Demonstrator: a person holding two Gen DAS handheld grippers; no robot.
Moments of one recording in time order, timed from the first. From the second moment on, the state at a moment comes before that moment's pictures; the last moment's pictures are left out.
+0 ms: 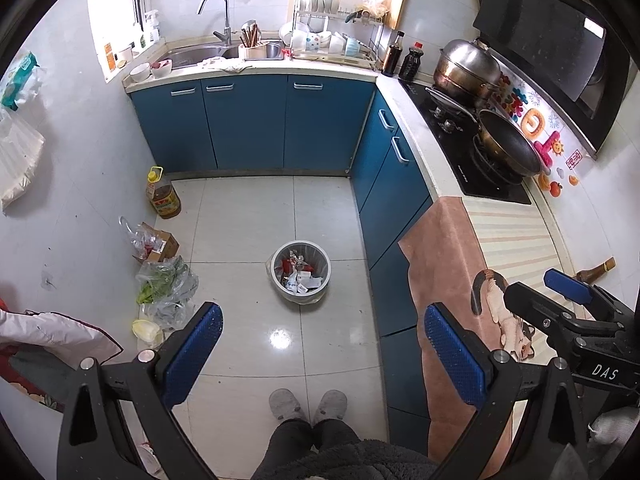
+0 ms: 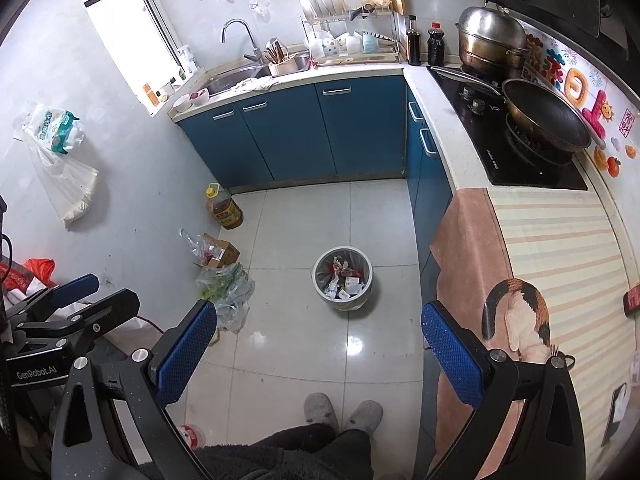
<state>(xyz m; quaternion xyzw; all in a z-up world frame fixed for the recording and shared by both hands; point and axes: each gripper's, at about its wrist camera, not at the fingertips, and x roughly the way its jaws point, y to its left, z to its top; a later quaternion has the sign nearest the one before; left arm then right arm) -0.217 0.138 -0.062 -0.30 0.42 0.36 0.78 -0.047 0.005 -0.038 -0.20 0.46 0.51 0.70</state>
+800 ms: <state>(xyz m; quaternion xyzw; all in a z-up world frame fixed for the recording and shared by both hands) -0.214 0.137 -0.065 -0.30 0.42 0.36 0.78 -0.035 0.008 -0.040 -0.21 0.47 0.52 0.69</state>
